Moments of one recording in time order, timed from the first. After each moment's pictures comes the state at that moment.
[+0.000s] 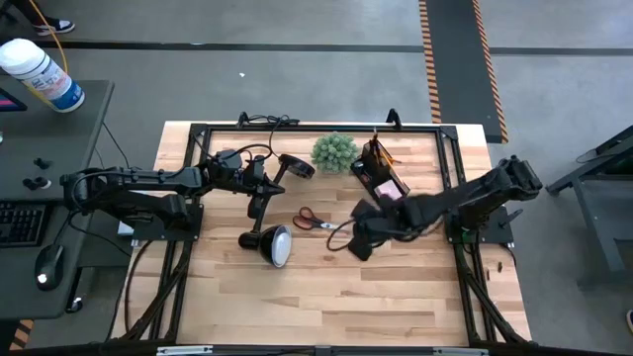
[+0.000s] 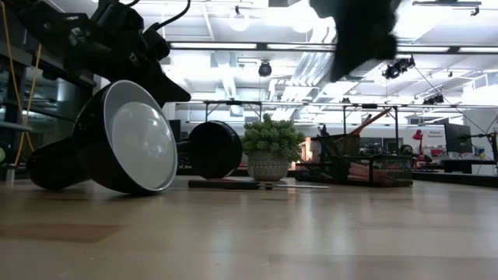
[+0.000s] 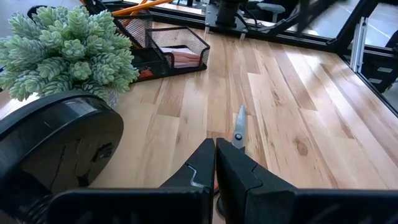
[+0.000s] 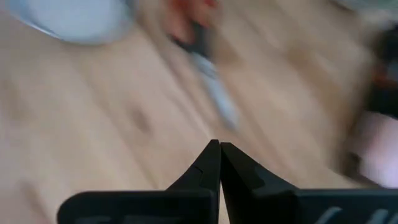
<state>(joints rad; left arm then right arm) 0.48 1.08 0.38 0.30 0.35 0.00 0.30 1.57 1.24 -0.84 0.33 0.86</state>
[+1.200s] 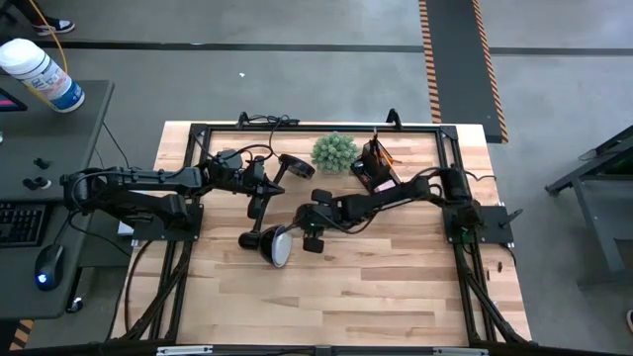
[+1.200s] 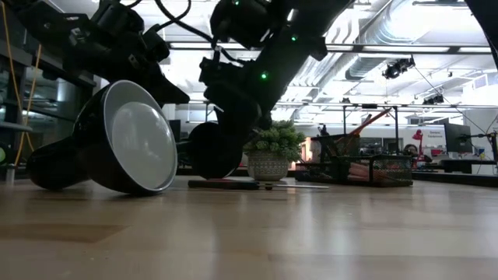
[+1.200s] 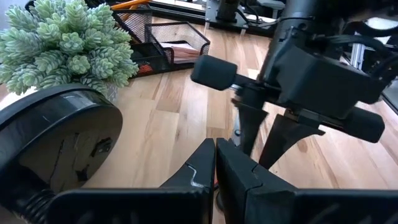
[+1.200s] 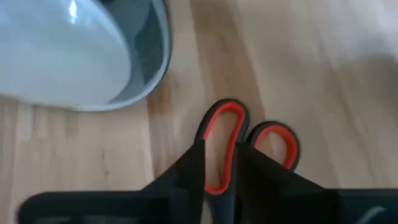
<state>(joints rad) 0.48 1.08 0.38 0.28 0.35 0.00 0.07 2.08 1.42 -0.27 0.19 0.16</state>
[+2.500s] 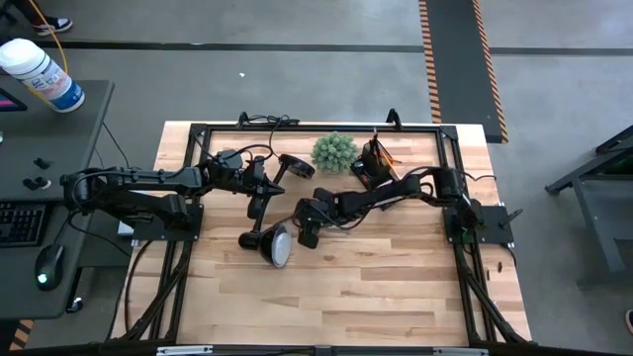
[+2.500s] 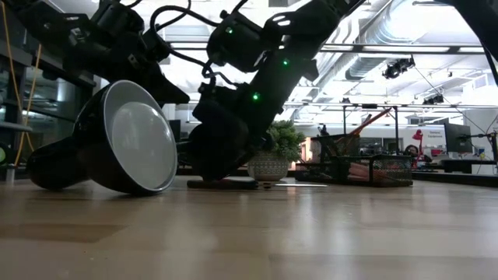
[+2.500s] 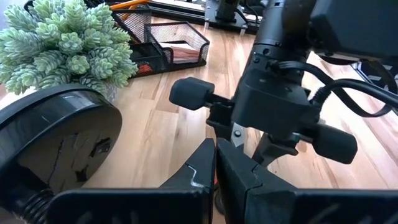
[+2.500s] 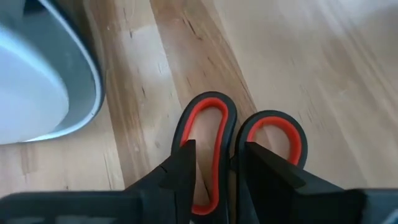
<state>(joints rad) 0.48 1.08 0.38 0.28 0.35 0.00 0.03 2.17 1.43 -0.25 0.15 0.31</state>
